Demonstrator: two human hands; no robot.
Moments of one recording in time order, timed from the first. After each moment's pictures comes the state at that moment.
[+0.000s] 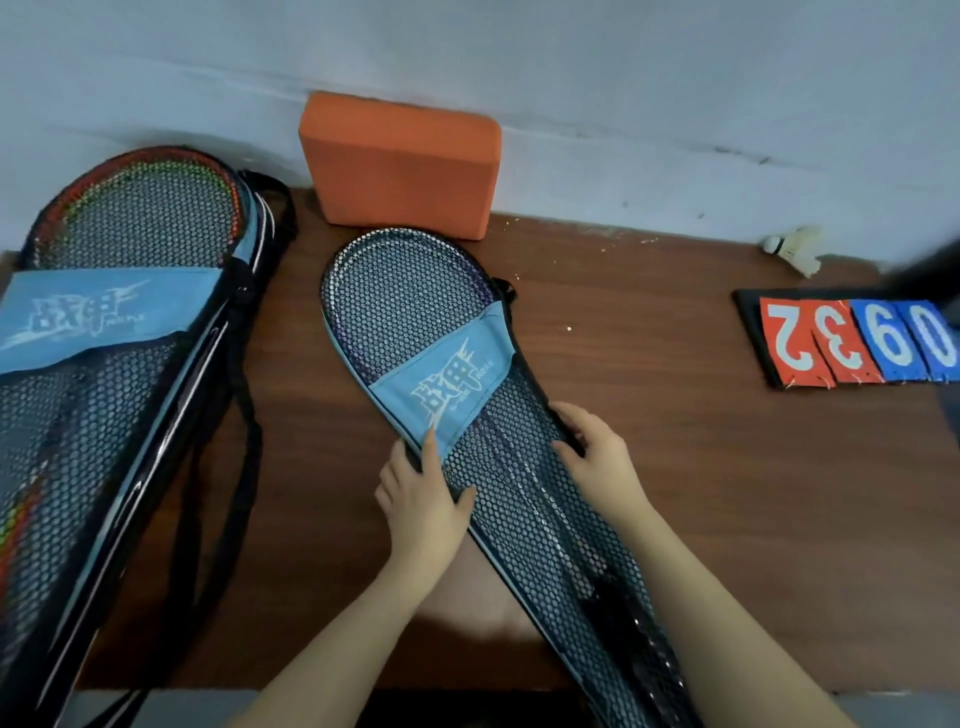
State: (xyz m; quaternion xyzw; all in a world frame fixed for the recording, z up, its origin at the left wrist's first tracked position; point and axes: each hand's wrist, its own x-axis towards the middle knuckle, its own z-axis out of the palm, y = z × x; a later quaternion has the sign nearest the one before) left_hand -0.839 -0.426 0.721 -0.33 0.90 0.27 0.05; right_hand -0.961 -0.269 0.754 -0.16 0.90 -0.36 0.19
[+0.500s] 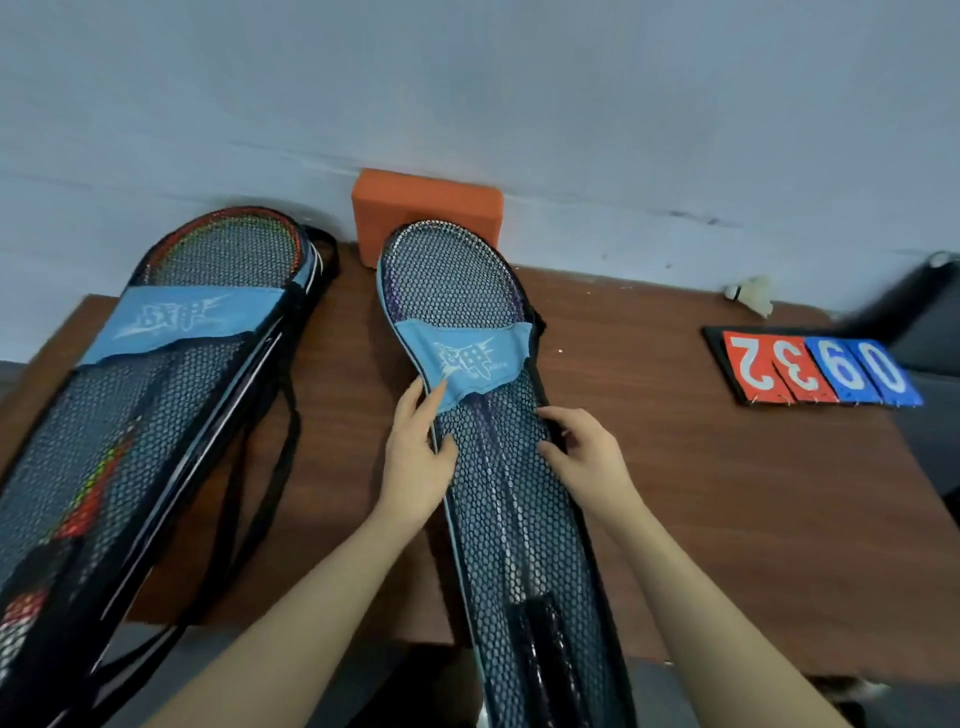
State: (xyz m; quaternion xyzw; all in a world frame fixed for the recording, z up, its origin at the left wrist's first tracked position) left_hand -0.808 -0.439 0.799 -0.22 0.82 0.49 -0.21; right_hand -0.902 -0.263 0.818 -0.25 0.88 -0.39 0.10
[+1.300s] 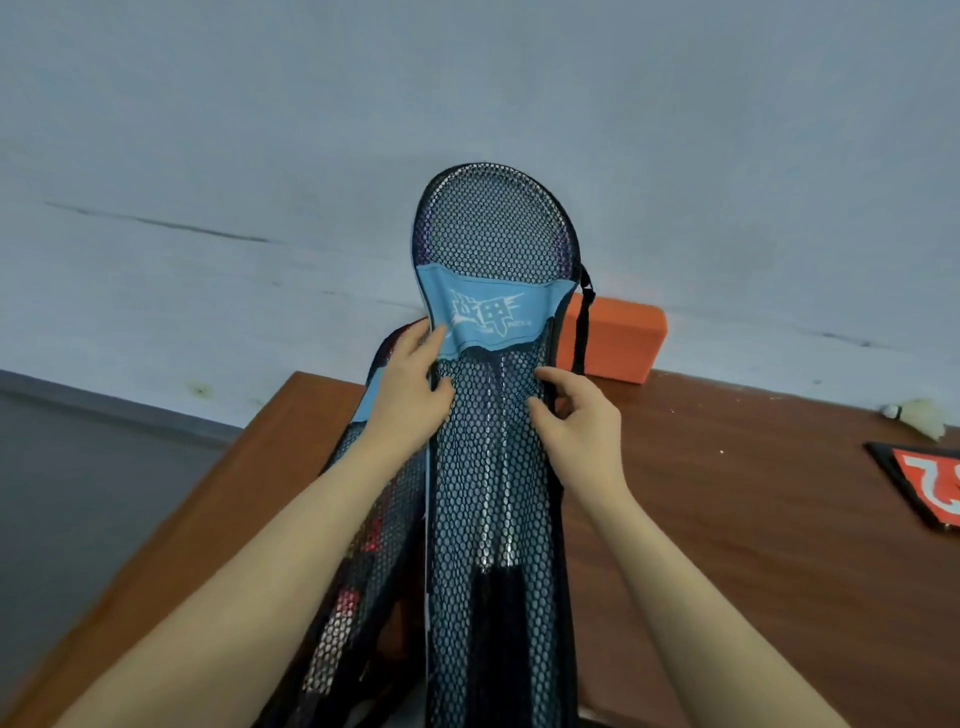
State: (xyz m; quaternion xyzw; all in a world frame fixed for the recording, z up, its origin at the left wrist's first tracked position) left_hand -0.695 -0.682 0.932 -0.21 0.86 0.35 -0.29; right_hand -0.776 -0.520 0.921 -0.30 0.80 -0.51 -0.05
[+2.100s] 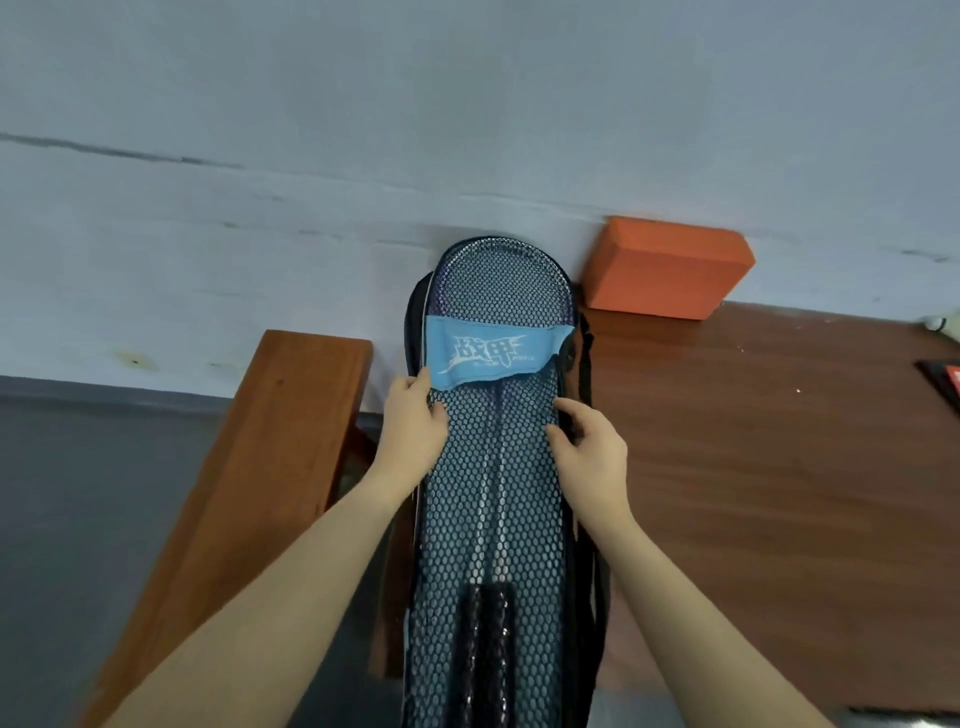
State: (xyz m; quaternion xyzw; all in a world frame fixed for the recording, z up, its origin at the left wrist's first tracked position) left_hand -0.706 -0.848 0.803 -0.23 0.87 0.41 -0.16; right_hand -0.755 -0.666 0.821 -0.11 0.89 -0.44 0.04
